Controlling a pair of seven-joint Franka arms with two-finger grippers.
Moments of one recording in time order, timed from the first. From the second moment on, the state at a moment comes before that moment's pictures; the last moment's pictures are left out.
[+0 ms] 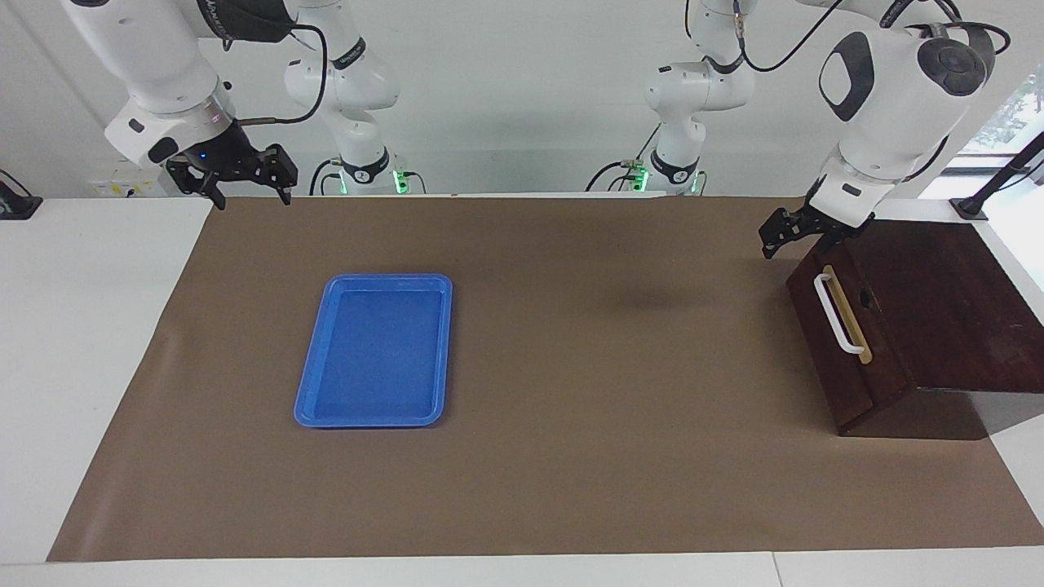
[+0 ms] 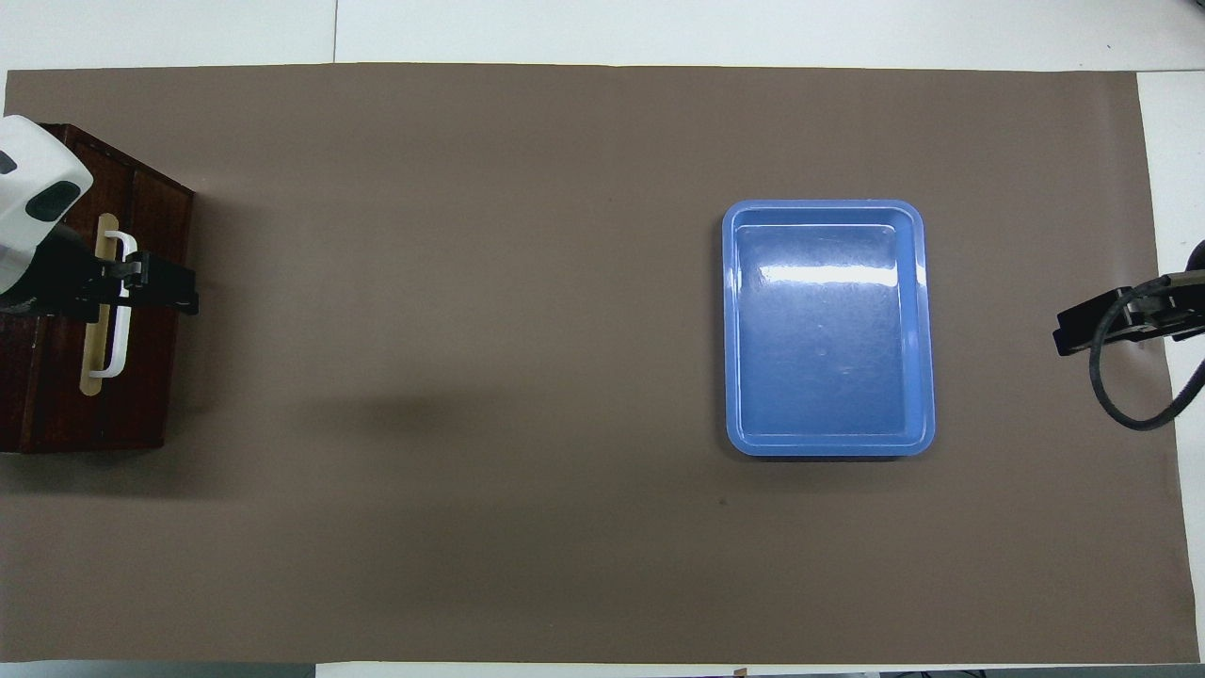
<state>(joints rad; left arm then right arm) -0.01 0.01 -0.07 -1.72 0.00 1.65 -0.08 -0.07 -0.02 0.06 -1.56 -0.03 1.39 -0.10</state>
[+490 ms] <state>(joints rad) -0.01 0.01 -0.07 -1.72 0.01 1.67 -0.07 -0.07 -0.02 0.06 -1.56 -0.03 1.39 -0.10</state>
